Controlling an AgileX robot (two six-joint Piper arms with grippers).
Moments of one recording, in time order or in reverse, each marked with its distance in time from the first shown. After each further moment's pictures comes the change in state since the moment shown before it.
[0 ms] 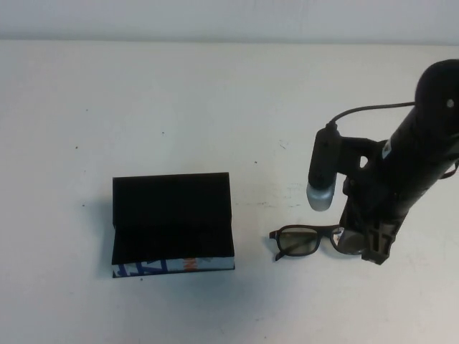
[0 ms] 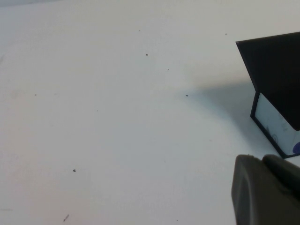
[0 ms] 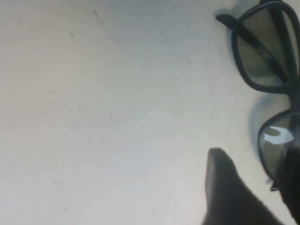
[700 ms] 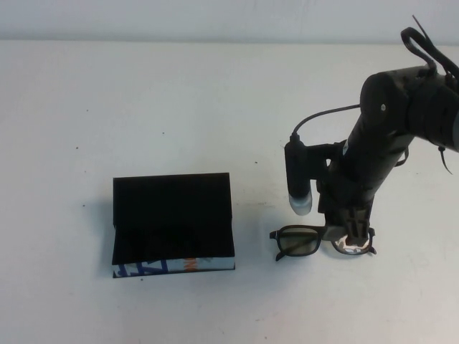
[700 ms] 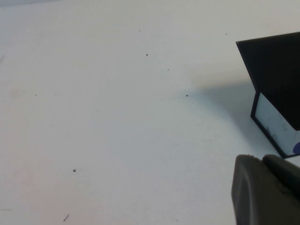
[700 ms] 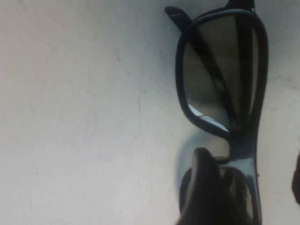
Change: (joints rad) right arm 0.000 0.250 -0.146 -0.074 -0.078 -0.247; left arm 0.000 0.000 0.000 0.000 0.000 0.000
